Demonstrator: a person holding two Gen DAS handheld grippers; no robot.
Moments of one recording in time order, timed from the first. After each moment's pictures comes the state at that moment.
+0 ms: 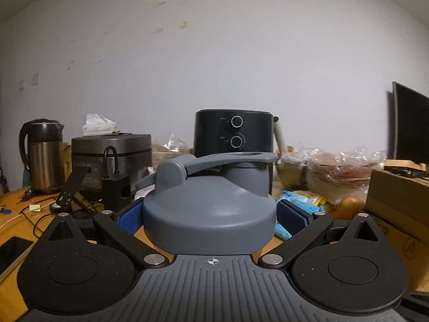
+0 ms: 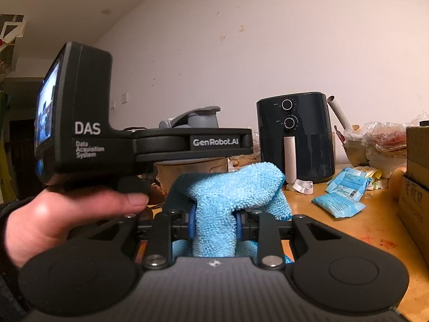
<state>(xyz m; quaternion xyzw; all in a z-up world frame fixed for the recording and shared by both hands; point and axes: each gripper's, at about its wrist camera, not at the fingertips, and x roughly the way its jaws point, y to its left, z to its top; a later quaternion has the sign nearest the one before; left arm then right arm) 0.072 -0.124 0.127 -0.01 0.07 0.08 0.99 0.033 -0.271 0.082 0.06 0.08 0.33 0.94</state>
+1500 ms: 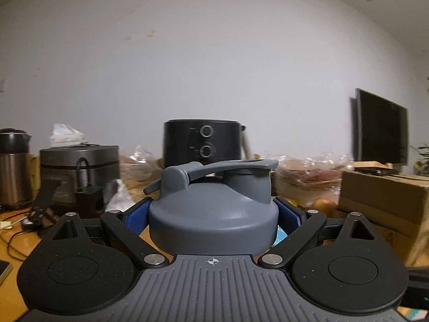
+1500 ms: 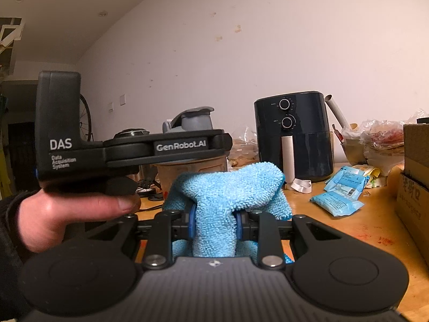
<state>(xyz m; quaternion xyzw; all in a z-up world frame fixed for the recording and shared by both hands) 0.070 -0.094 0.122 0.01 0.04 -0.04 1.00 0.034 -0.275 0.082 0.07 0.08 0.33 0.94</state>
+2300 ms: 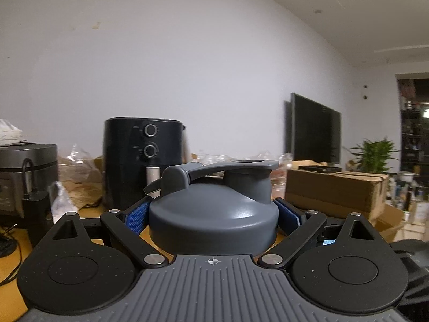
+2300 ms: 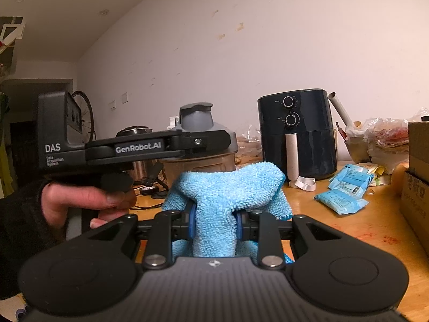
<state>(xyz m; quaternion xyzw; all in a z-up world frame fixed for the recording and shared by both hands) 0.083 -0.046 0.116 0.00 0.04 -0.22 0.97 0.037 -0.271 0.081 0.06 0.08 0.34 0.94</state>
